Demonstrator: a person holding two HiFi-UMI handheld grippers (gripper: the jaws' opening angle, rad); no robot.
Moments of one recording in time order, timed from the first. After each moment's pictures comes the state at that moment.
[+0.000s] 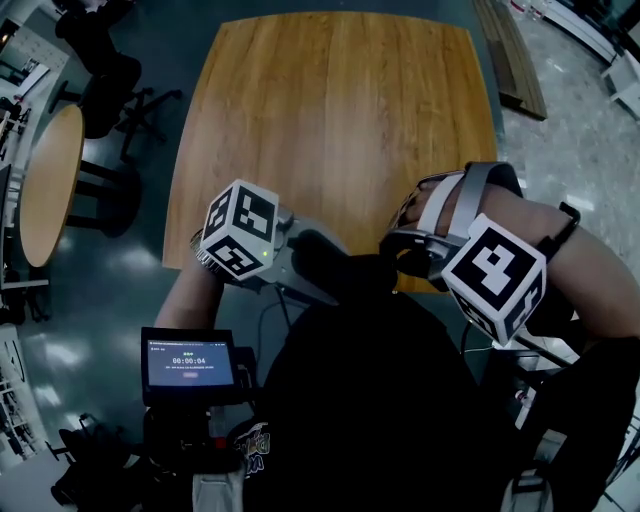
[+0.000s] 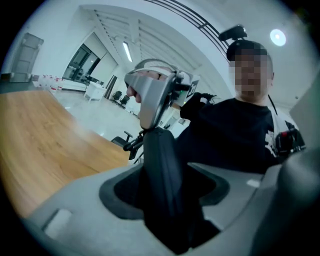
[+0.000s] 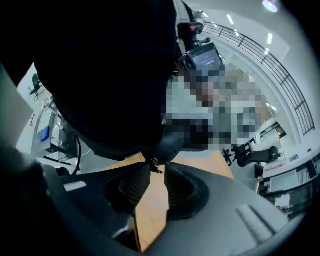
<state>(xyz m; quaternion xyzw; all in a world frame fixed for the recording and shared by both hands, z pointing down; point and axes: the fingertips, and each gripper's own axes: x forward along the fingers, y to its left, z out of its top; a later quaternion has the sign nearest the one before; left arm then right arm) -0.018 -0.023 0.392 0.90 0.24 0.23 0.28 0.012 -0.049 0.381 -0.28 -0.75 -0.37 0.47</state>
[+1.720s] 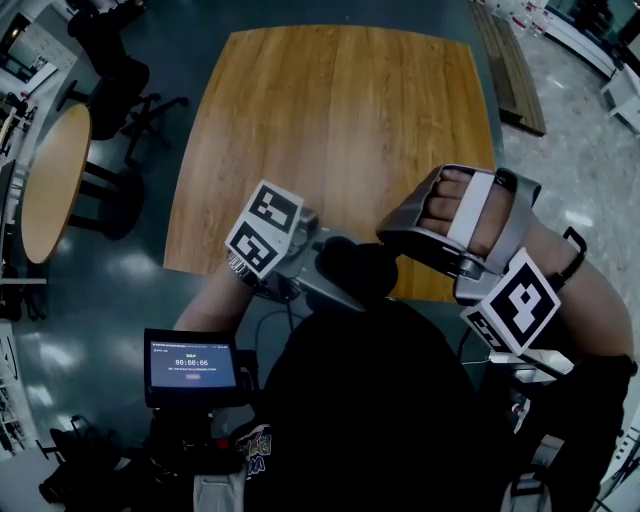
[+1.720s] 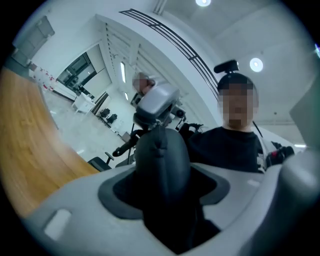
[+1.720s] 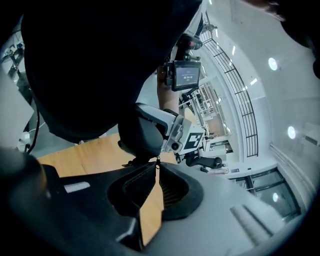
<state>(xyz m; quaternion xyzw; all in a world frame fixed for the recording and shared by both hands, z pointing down) 0.018 -0.029 0.340 0.90 0.28 0.07 0.34 -0.007 -0.090 0.330 -0.08 -0.73 -0.55 0.39</state>
